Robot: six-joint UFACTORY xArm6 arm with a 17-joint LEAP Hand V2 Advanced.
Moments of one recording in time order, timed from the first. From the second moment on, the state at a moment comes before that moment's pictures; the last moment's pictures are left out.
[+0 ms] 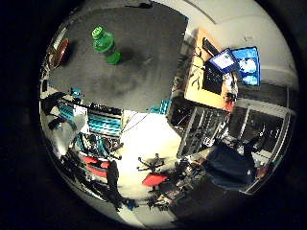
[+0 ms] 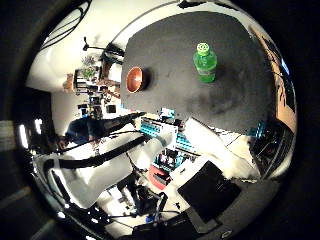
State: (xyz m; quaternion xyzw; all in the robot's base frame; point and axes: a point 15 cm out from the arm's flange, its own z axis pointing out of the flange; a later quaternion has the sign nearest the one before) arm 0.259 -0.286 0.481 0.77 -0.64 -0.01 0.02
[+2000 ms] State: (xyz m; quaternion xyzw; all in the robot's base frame) arm 0.320 -0.358 0.241 0.52 -0.62 -0.21 -0.54
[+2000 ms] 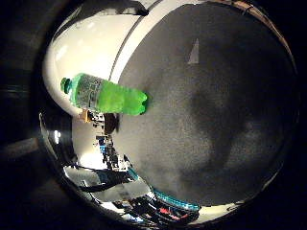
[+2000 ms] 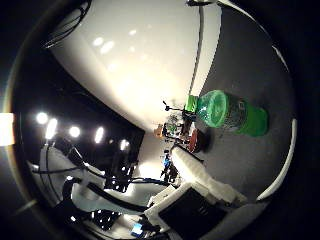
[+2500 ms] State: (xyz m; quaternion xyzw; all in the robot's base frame) arm 0.361 -0.308 0.230 0.56 -0.59 -0.26 -0.53
